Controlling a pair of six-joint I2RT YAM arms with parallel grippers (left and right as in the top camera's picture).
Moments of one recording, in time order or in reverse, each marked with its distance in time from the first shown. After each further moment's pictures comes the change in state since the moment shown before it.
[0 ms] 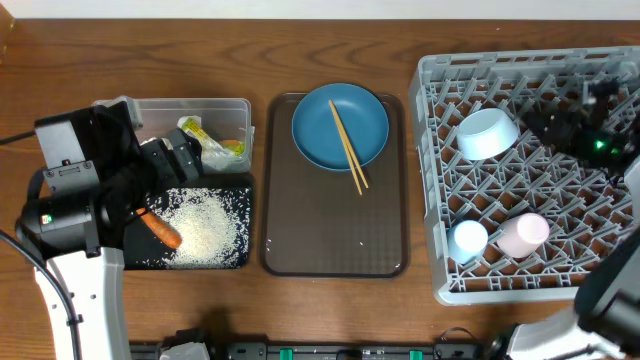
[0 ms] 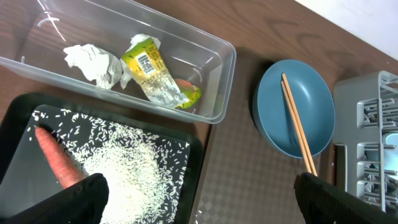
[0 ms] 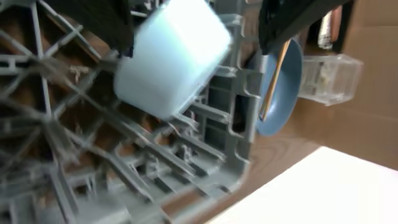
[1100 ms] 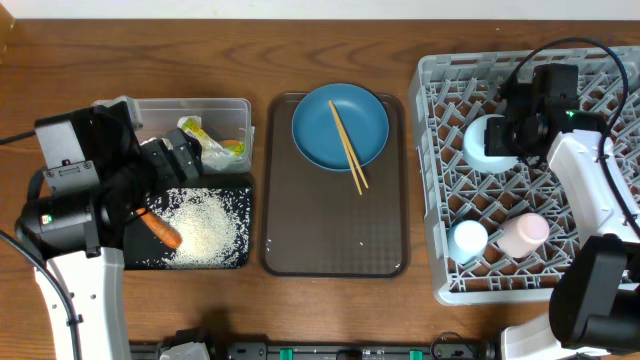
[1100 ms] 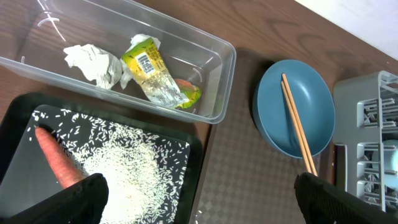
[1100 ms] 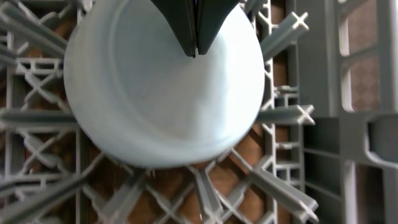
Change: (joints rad) left arm 0.000 0.000 0.000 0.000 0.000 0.000; right arm 0.399 -0.031 0.021 -0.184 0.812 -0.021
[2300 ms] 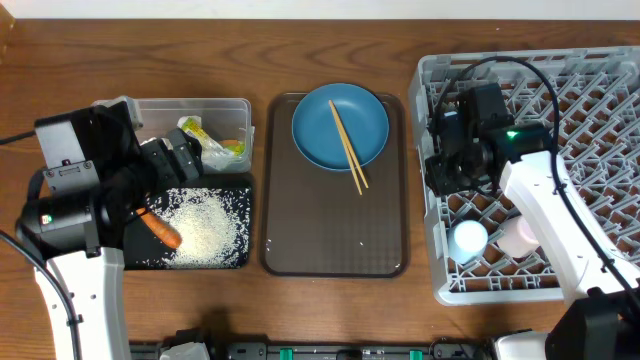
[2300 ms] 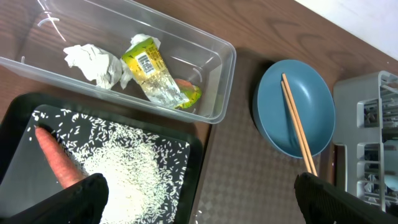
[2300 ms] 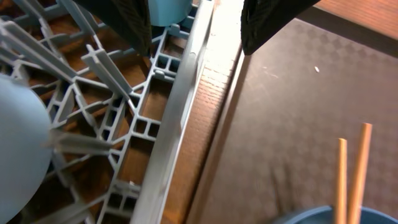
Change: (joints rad) left arm 0.000 0.000 0.000 0.000 0.000 0.000; right arm 0.317 -0.149 -0.069 -0.237 -0.009 0.021
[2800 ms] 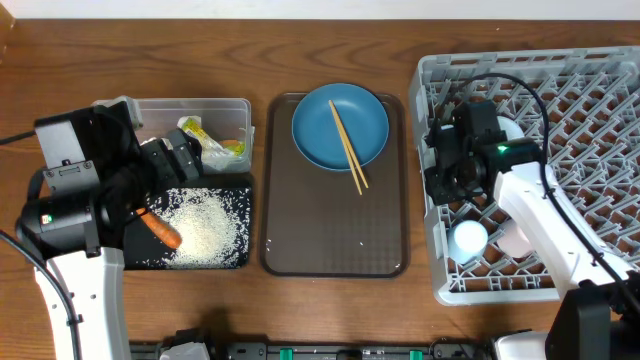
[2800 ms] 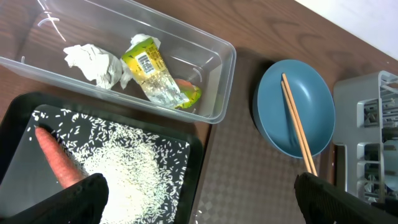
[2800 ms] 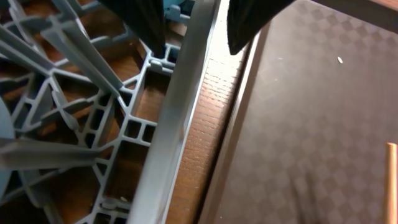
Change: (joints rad) left arm 0.000 0.000 0.000 0.000 0.000 0.000; right arm 0.000 0.000 -0.128 0.135 -0.001 0.007
